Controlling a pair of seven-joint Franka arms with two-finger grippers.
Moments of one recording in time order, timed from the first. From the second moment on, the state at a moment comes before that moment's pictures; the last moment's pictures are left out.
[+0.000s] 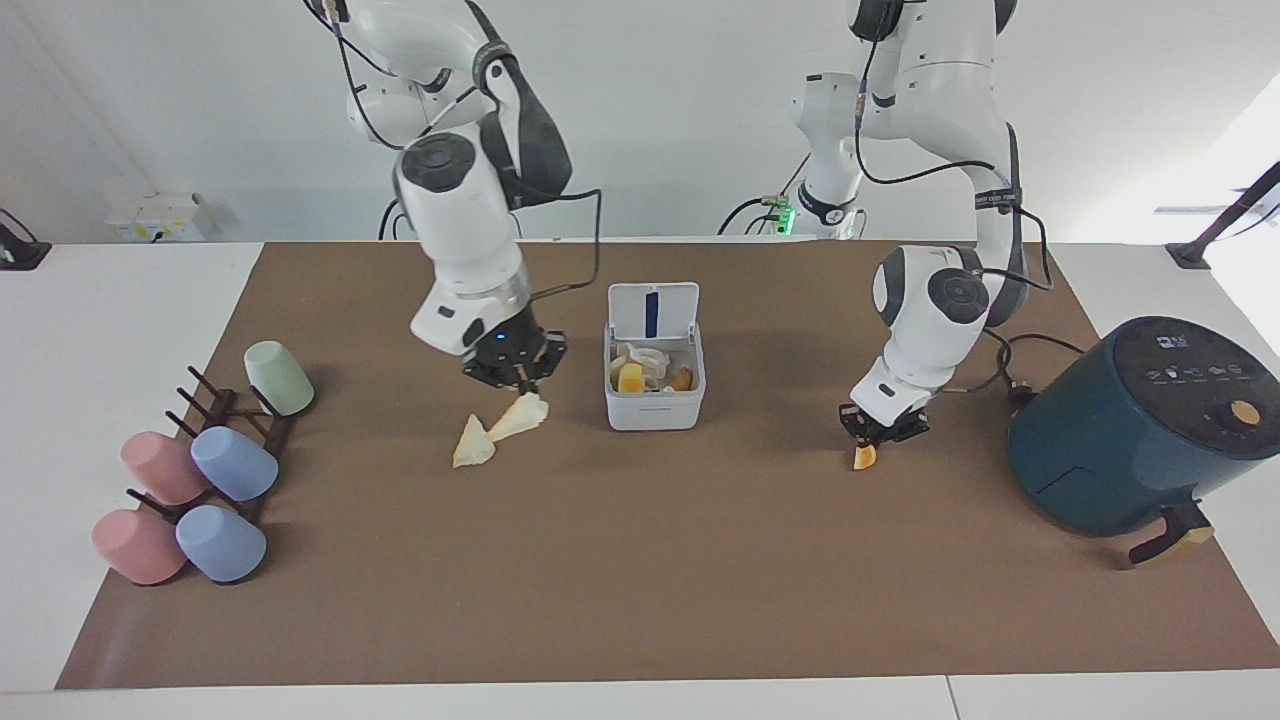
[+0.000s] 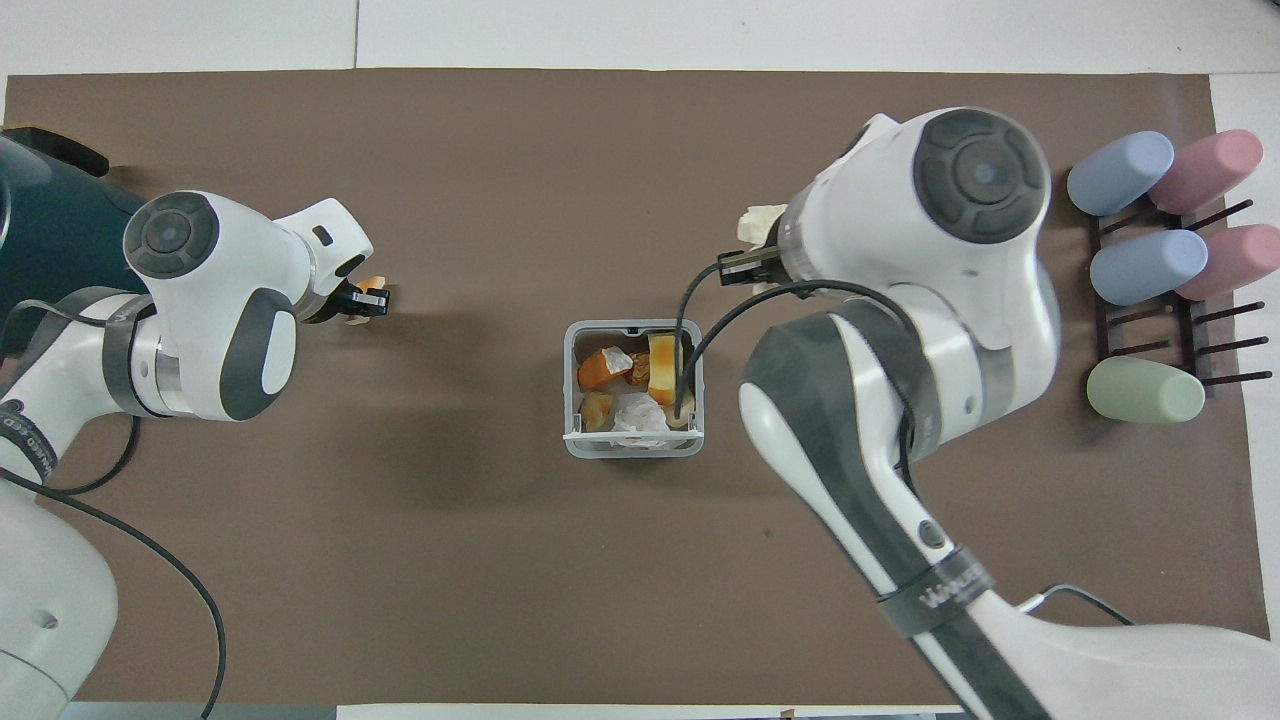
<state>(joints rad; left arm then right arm) -0.24 0.29 0.04 -1.99 -0.01 2.35 0.02 0.47 0.25 -0.05 -1.67 0.09 2.11 0.24</state>
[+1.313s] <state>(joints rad) -0.22 -0.10 0.05 -1.95 -0.01 1.93 0.02 0.72 0.28 -0.05 -1.82 0.09 2.29 0.71</state>
